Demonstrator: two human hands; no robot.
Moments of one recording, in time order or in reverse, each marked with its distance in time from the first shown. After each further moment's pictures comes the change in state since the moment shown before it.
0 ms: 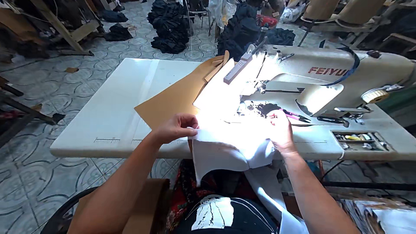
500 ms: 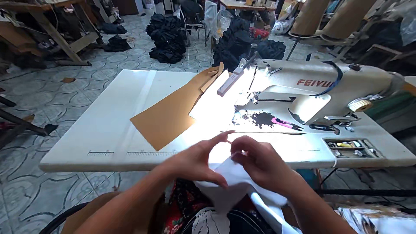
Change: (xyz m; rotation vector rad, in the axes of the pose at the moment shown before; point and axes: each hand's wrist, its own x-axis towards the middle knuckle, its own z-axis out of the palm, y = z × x) left_hand 0.007 0.044 0.074 0.297 -0.144 0.271; right_hand -0.039 -0.104 -0.013 0.207 -0.453 -0.688
